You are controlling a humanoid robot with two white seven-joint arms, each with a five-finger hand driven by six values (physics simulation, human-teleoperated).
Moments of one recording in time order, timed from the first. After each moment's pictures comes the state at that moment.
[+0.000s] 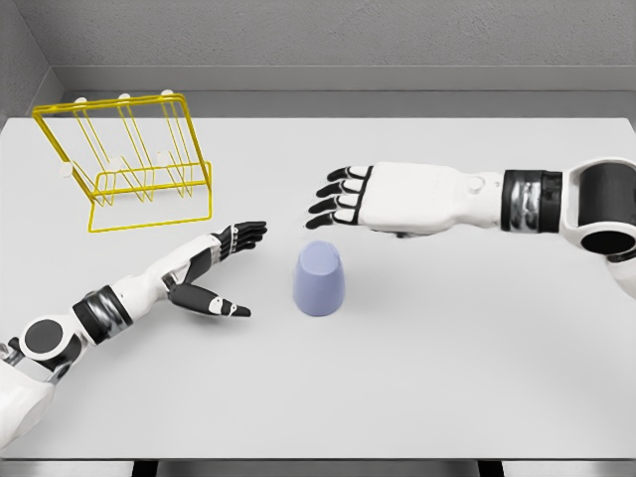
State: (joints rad) left arm -0.24 0.63 -0.60 -1.48 0.50 -0.27 -0.41; right arm -0.66 -0.70 0.60 -1.77 0.43 -0.61 0.61
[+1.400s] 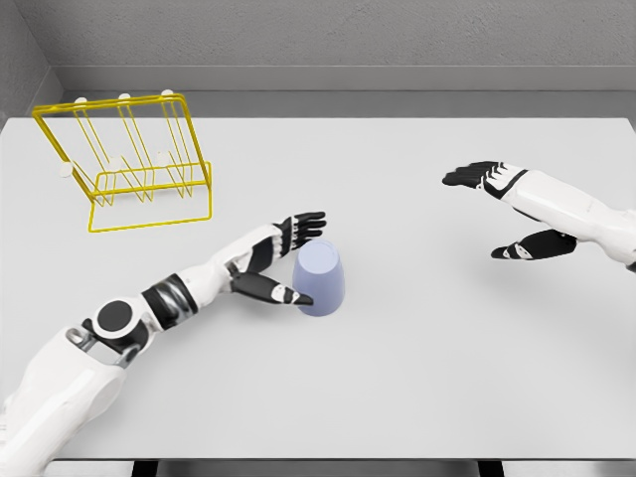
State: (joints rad) left arm -0.30 0.42 -0.62 -1.48 0.52 -0.07 -0.41; right arm -0.21 -0.70 0.08 -1.61 0.11 -0.61 0.61
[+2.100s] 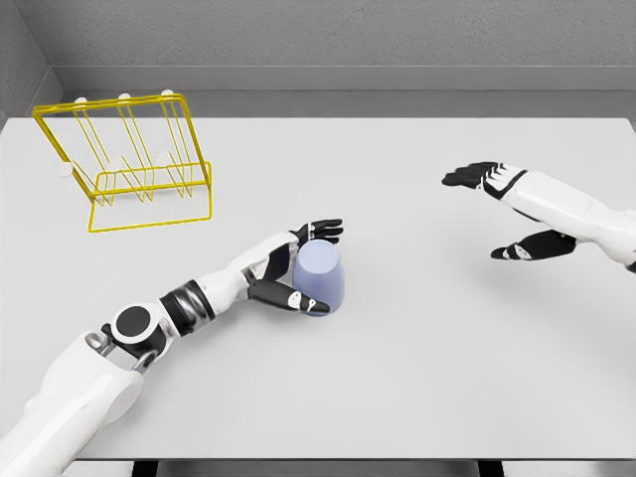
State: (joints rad) left arm -0.29 0.37 -0.63 -1.46 0.52 -0.06 -0.40; right arm -0.20 -0.70 0.08 -1.61 0.11 -0.61 0.61
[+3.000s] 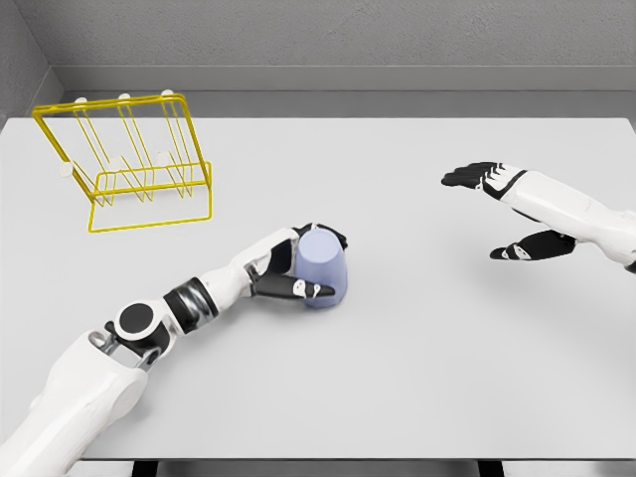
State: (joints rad) left arm -0.29 0.35 -0.61 -1.47 0.53 -0.04 -0.41; right arm -0.20 -0.70 0.08 -1.61 0.11 -0.61 0.61
